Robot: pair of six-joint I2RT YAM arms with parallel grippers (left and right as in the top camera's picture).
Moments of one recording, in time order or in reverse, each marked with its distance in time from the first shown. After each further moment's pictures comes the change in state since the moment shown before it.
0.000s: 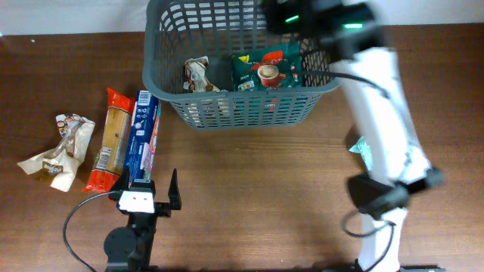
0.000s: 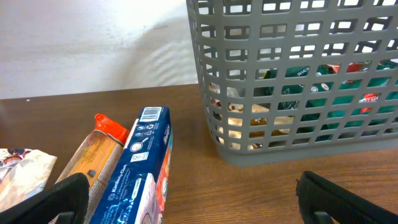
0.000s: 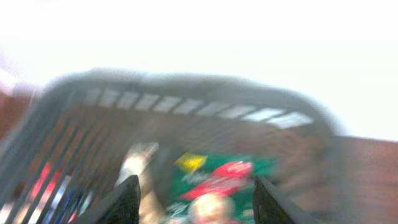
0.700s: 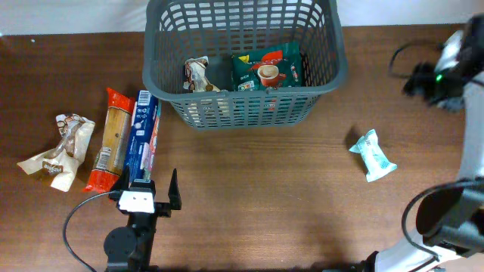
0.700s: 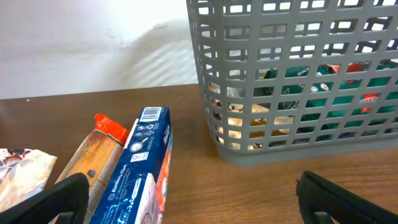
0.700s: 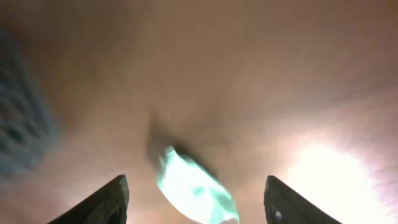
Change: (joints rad) left arm 0.000 0.000 0.000 0.000 0.000 0.000; right arm -0.633 -0.244 -0.923 -0.103 -0.064 -0.137
